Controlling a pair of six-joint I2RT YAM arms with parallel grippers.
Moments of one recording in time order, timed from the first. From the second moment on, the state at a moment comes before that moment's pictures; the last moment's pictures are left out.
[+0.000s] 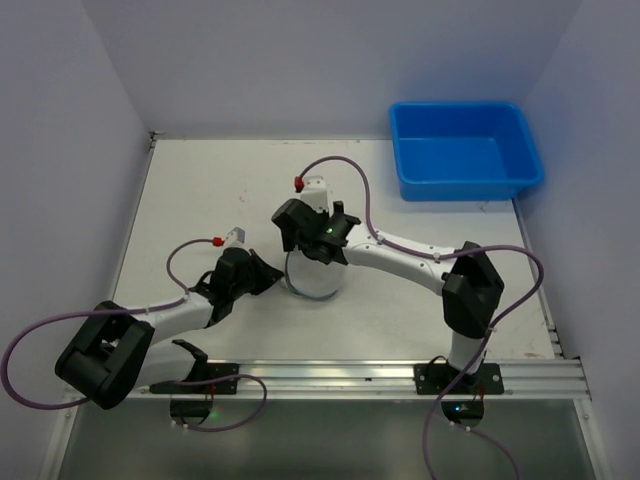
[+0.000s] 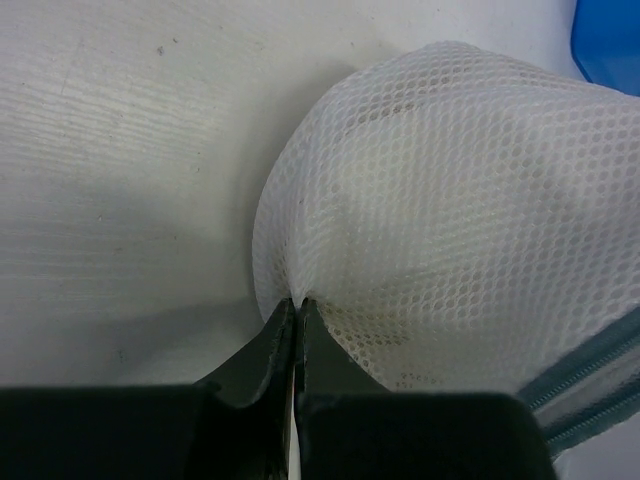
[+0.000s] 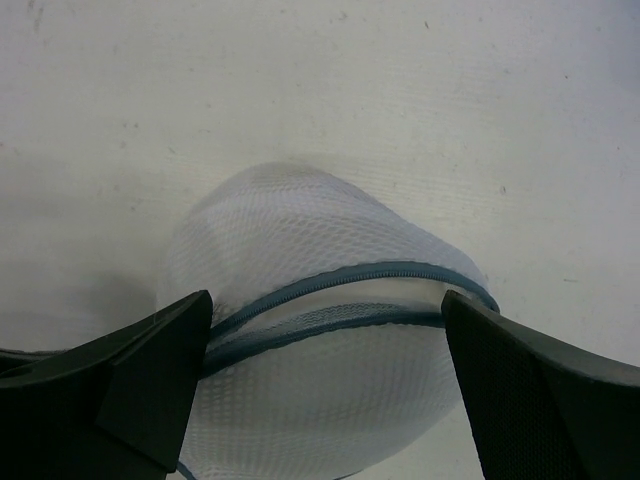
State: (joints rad) left arm -0.51 1.23 0.29 0.32 0.01 -1.00; right arm 1.01 1.84 1.55 -0.64 0.66 0.68
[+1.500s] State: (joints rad) left arm -0.51 1.18 0.28 0.27 0.00 -1.04; right arm 0.86 1.37 0.86 -0.10 0.16 0.66
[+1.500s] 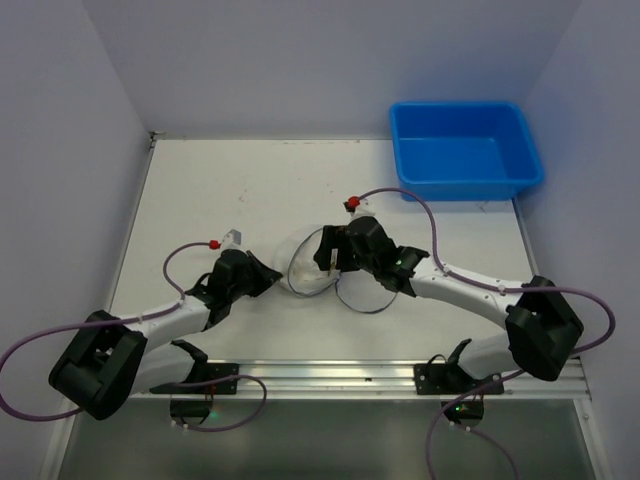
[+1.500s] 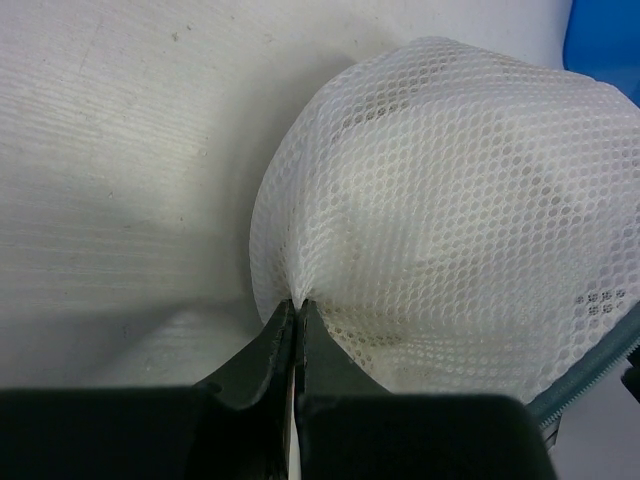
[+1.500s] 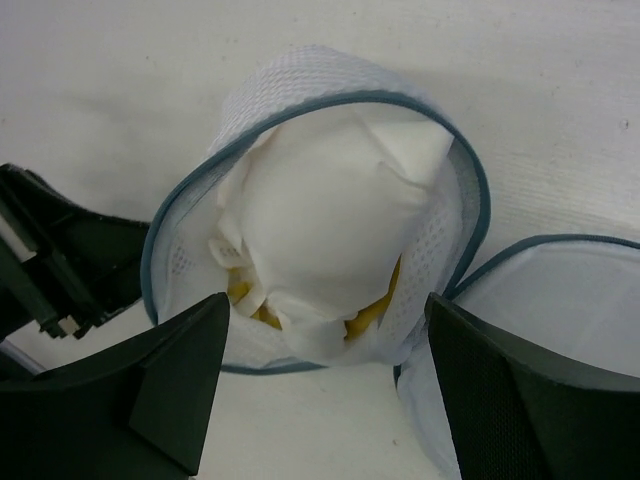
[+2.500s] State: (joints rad) left arm -0.51 1.17 0.28 0.26 0.00 -1.04; right arm 0.80 1.58 0.92 0.07 0.06 0.62
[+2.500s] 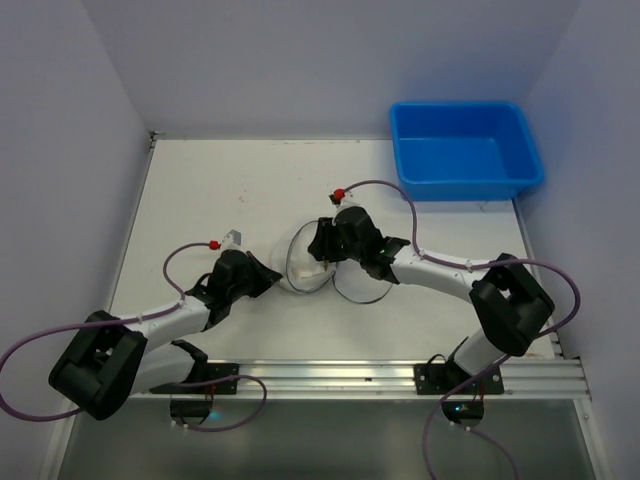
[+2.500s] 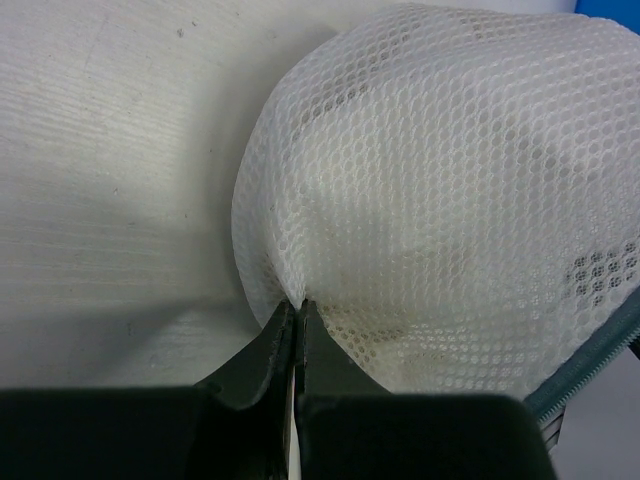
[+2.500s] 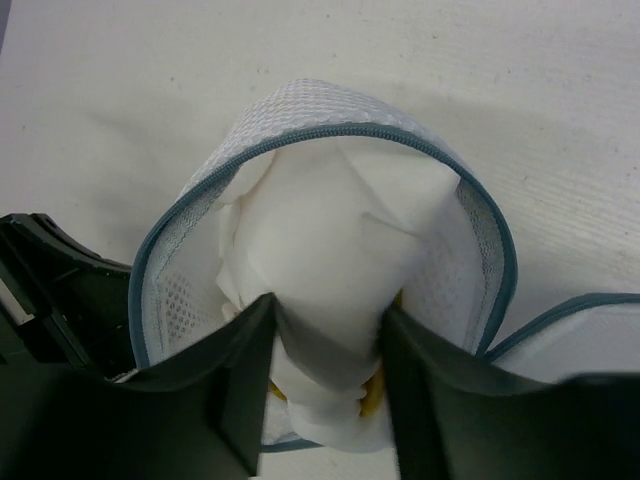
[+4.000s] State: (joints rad) left arm -0.51 0.86 0.46 -0.07 -0.03 -0.88; right arm 0.78 1.36 1.07 -0.24 -0.28 0.30
